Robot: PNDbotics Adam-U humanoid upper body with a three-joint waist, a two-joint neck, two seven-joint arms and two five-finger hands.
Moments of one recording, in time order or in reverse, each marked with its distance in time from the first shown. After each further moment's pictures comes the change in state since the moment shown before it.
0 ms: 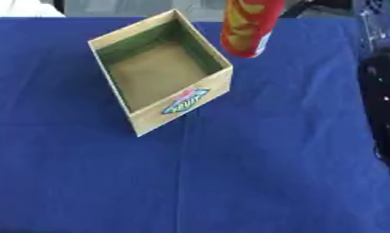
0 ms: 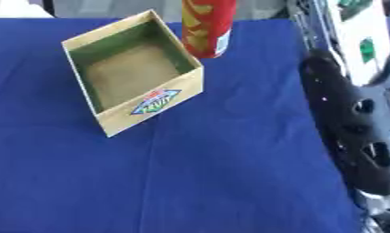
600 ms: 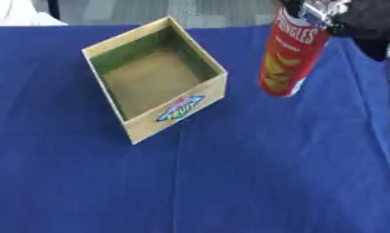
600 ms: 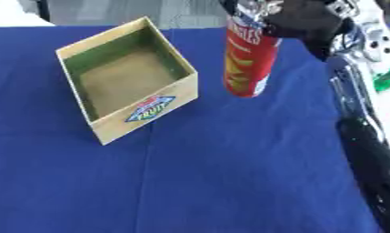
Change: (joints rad) left arm 0.001 0.000 0.007 0.000 0.000 0.006 -0.007; right arm 0.273 -0.134 -0.046 -0.230 0.034 -0.052 0.033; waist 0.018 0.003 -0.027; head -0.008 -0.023
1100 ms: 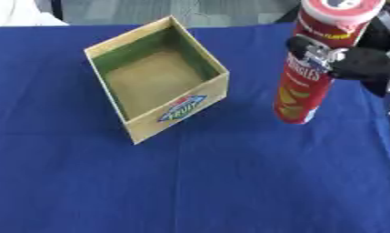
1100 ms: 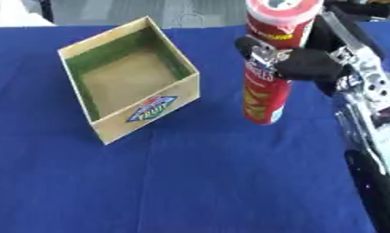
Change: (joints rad) left arm -0.034 -0.022 0.013 0.000 -0.049 0.044 -0.111; right arm 0.202 -0.012 -0.044 -0.021 0.083 -0.063 0.040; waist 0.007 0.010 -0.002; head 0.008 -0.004
